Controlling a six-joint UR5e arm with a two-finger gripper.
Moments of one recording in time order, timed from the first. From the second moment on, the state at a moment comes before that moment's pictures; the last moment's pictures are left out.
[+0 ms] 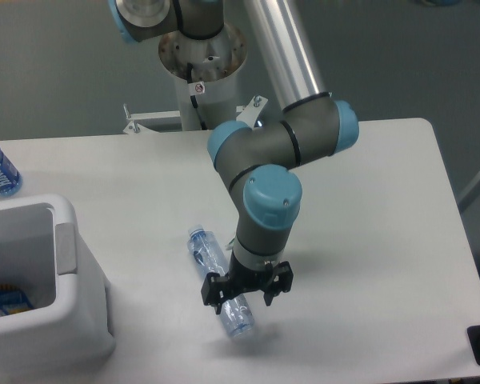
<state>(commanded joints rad) 2.39 -2.18 -1.48 -0.91 1.36 0.10</state>
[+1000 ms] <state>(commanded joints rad) 2.34 -2.25 -1.48 -0.90 1.44 0.10</state>
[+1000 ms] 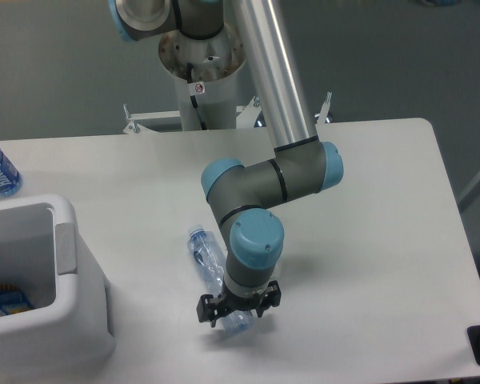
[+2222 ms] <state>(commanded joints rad) 2.33 -2.25 -1.47 -0.89 1.47 0.11</state>
